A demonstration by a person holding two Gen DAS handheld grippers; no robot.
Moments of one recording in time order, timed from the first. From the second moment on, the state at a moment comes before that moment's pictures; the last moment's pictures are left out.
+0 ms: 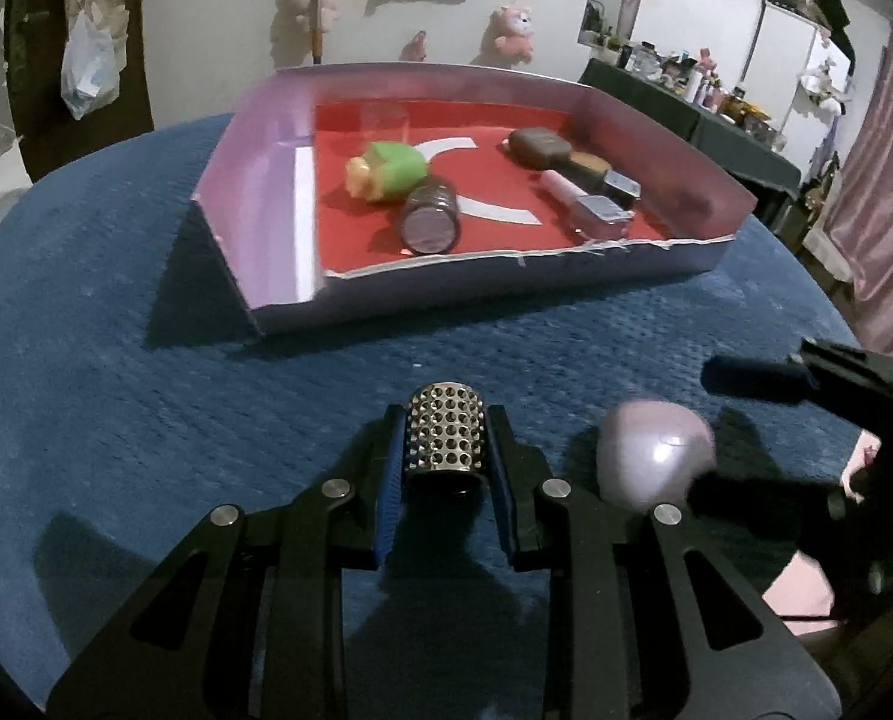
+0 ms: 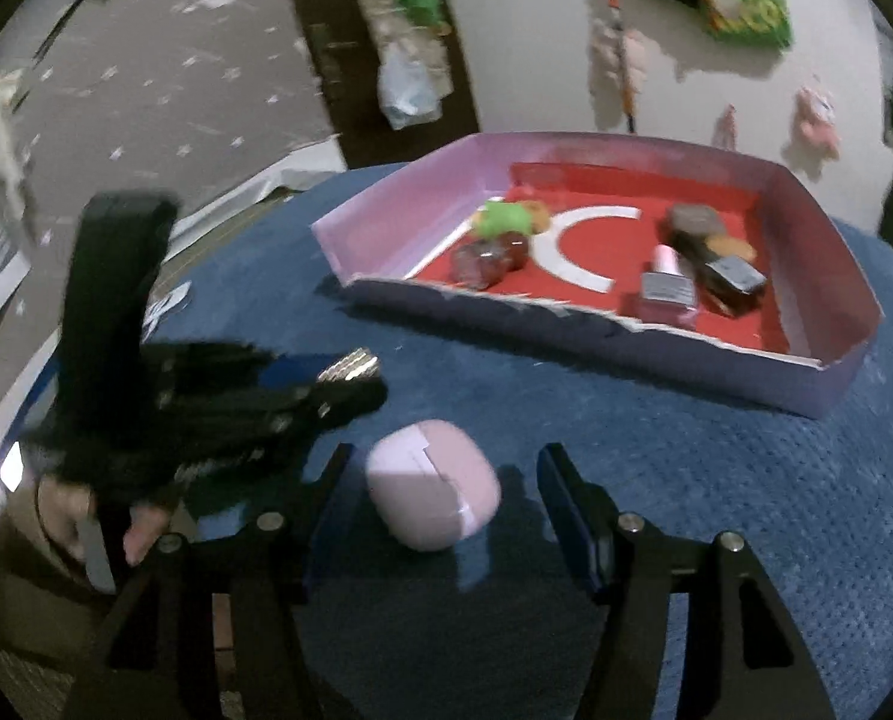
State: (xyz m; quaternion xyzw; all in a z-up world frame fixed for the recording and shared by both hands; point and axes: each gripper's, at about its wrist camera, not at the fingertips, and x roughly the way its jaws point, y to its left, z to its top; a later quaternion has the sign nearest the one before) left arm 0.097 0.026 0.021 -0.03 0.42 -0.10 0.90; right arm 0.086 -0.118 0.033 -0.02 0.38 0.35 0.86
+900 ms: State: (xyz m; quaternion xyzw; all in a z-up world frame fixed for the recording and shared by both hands) left arm 0.094 0.022 0.029 -0.02 0.39 -0.11 0.92; right arm 0.097 -0.115 0.018 -0.04 0.37 0.31 0.87
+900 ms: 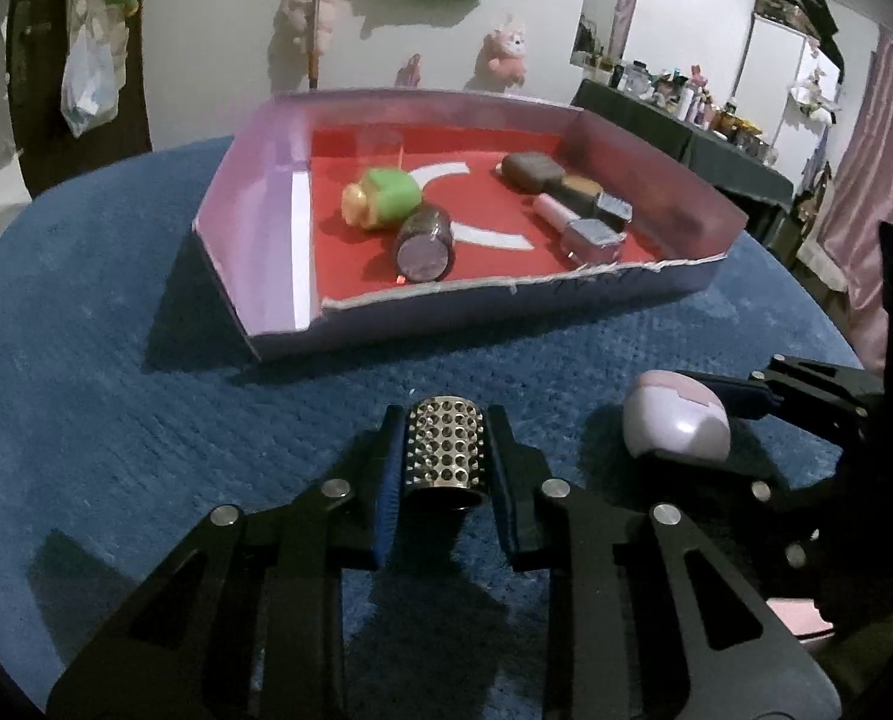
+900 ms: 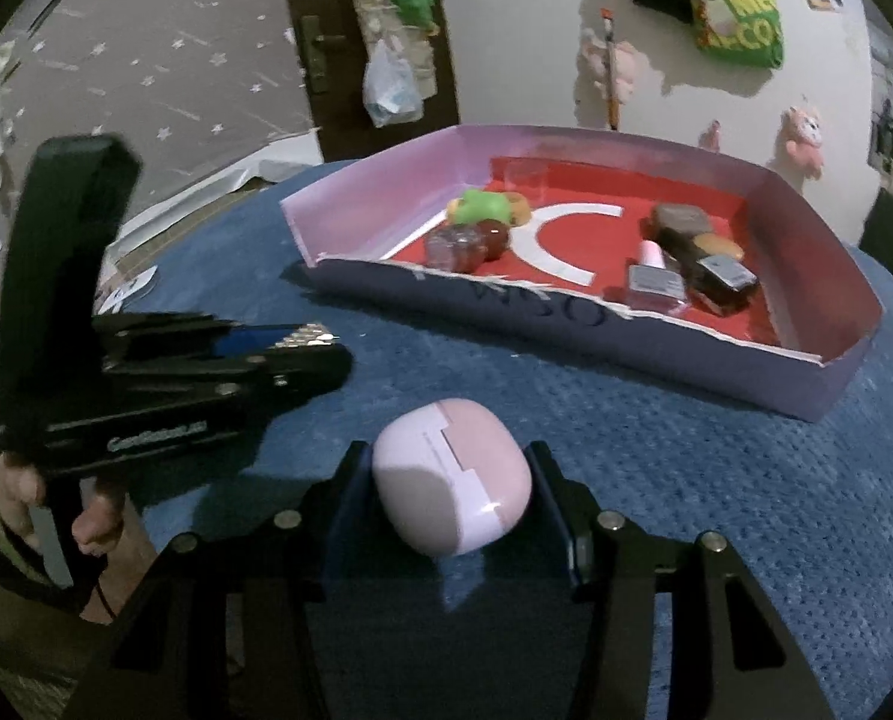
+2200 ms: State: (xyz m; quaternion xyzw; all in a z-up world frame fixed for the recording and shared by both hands) left arm 0.189 -0.005 0.048 -0.03 0.43 -0.17 0.88; right arm 0.208 -0.140 0.058 0.04 0.45 0.32 0.83
